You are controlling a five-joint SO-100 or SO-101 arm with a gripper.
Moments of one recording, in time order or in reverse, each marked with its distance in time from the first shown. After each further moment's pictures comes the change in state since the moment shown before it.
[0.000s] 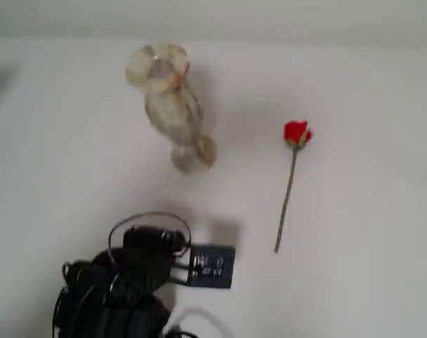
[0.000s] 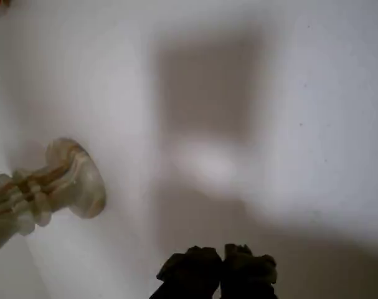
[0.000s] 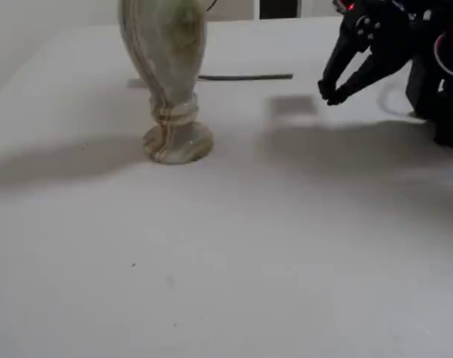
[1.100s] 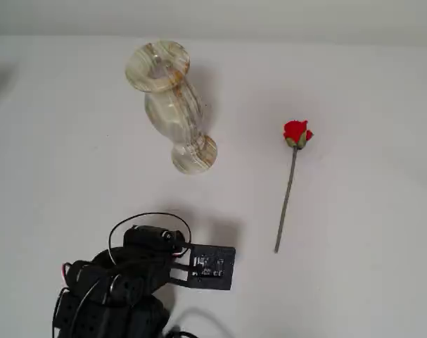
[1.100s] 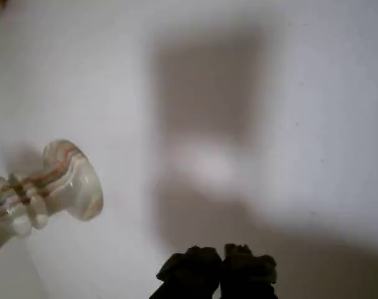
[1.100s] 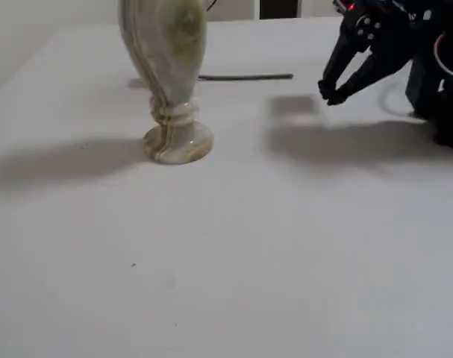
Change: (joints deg) arm -0.4 0.0 0.5 -0.2 0.6
